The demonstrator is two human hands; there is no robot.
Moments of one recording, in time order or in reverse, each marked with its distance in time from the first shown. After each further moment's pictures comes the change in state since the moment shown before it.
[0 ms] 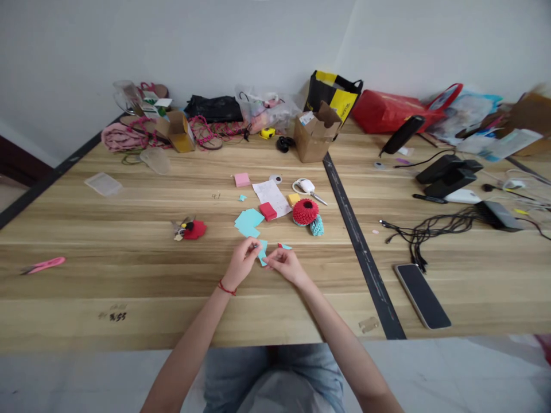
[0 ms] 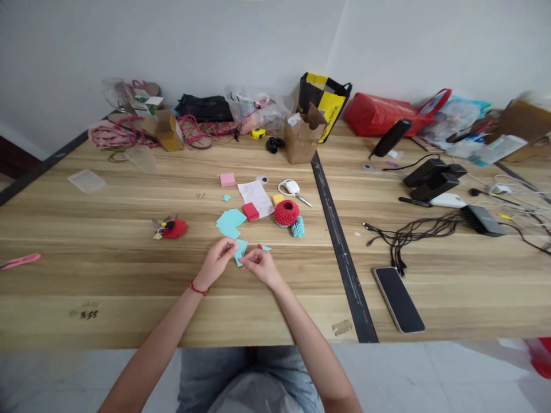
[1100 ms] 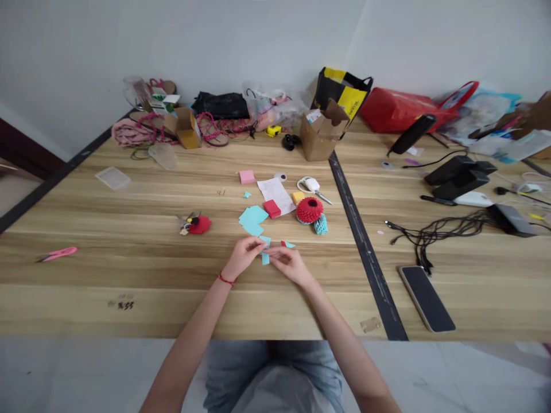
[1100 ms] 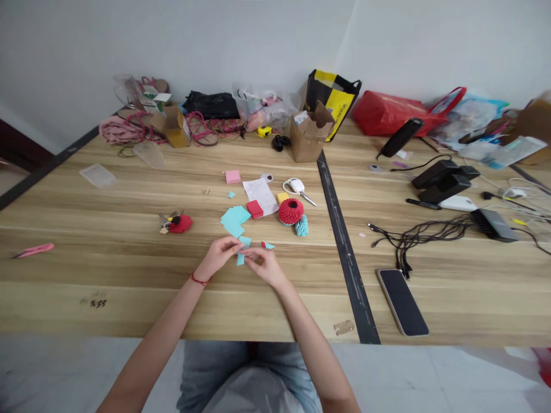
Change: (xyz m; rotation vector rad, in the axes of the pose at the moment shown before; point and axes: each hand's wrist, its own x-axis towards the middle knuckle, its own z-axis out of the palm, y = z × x) left_hand 0.005 -0.010 -0.006 -0.142 -0.041 -0.079; right_hand -0.009 -0.012 -0.004 -0.184 -0.082 -0.261
